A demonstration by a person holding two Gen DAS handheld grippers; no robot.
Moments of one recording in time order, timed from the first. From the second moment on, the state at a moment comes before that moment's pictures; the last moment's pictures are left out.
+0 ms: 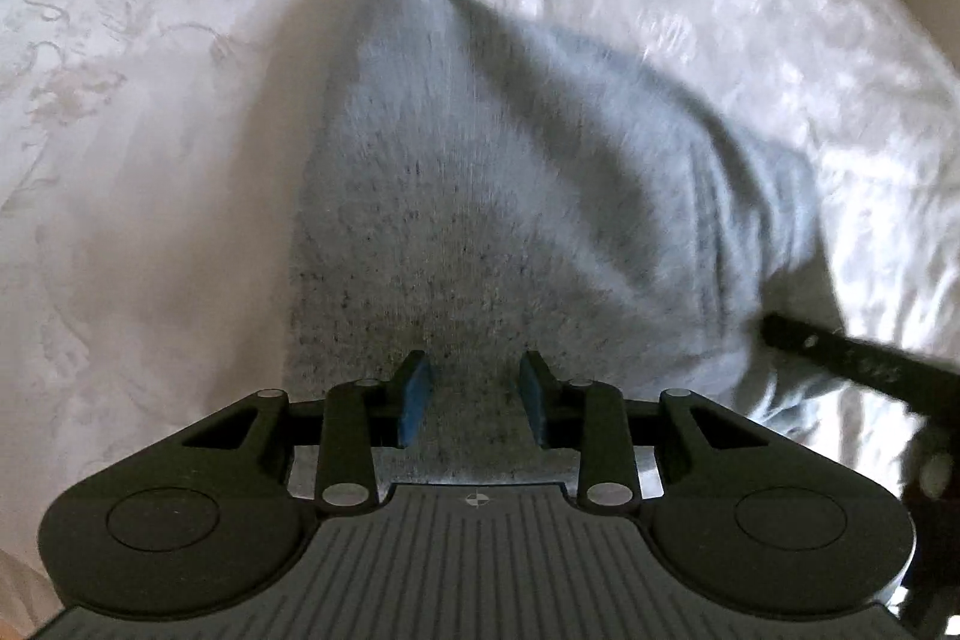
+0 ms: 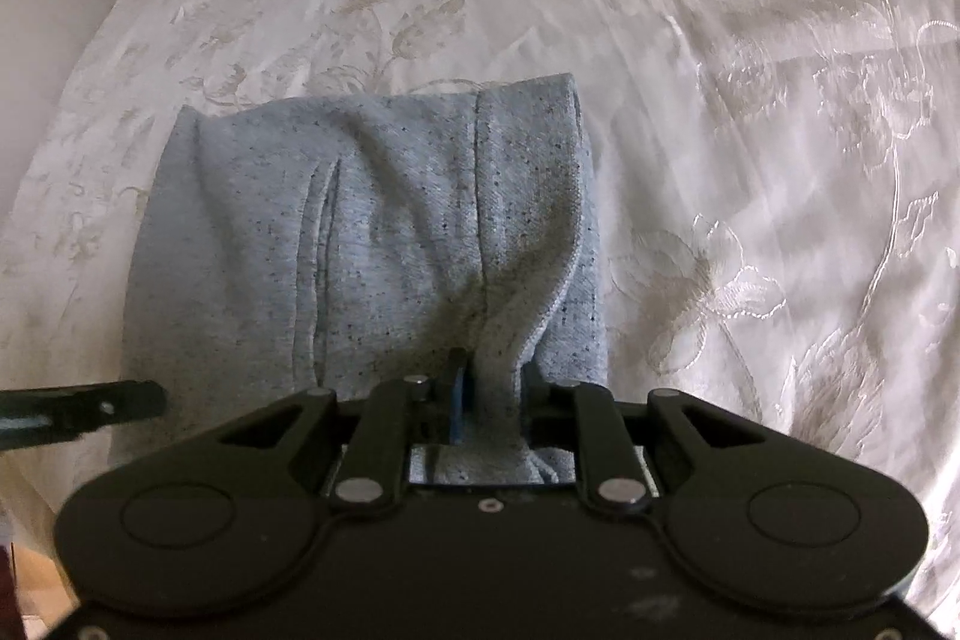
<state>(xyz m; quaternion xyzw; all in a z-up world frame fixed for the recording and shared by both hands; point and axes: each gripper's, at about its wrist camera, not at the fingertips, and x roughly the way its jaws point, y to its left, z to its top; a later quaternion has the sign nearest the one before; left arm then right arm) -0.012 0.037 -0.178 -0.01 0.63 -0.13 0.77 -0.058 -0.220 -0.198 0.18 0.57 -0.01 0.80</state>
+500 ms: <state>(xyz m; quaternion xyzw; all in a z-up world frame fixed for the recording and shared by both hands) -0.002 0.022 -0.202 0.04 0.65 -0.13 0.75 -0.049 -0.214 -0.216 0.16 0.57 -0.01 0.80</state>
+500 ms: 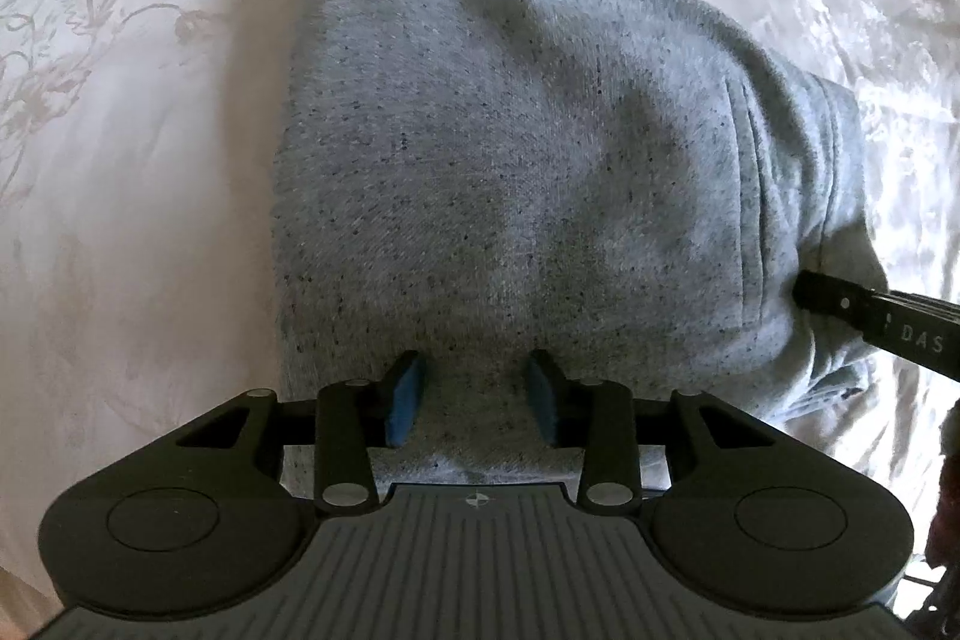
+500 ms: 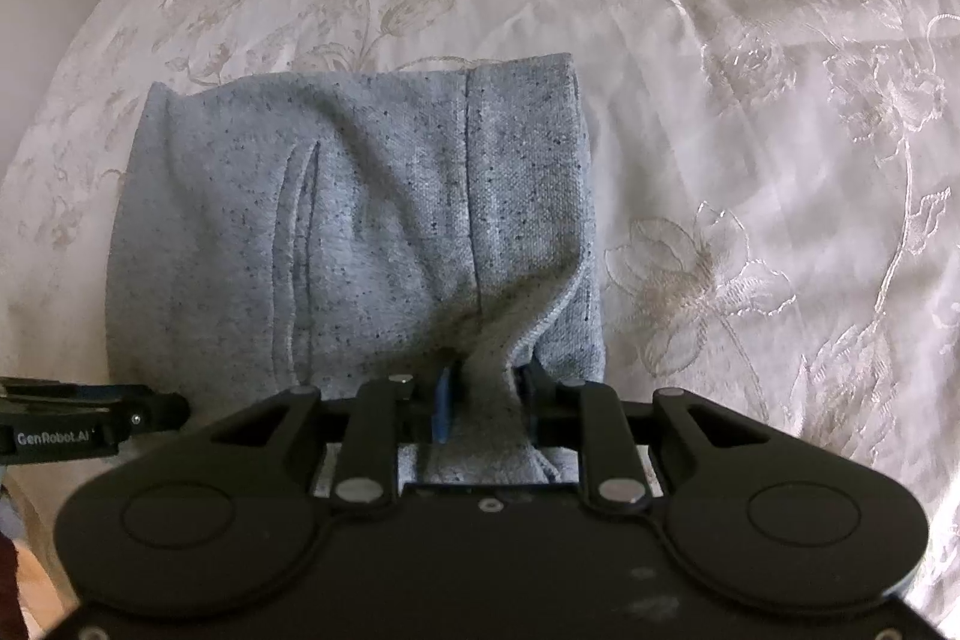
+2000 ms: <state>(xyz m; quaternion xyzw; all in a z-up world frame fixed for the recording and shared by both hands) 0.102 0.062 -0.222 0.02 0.60 -0.14 0.79 0.003 -0.260 -0.230 0.26 0.50 -0.07 0.82</state>
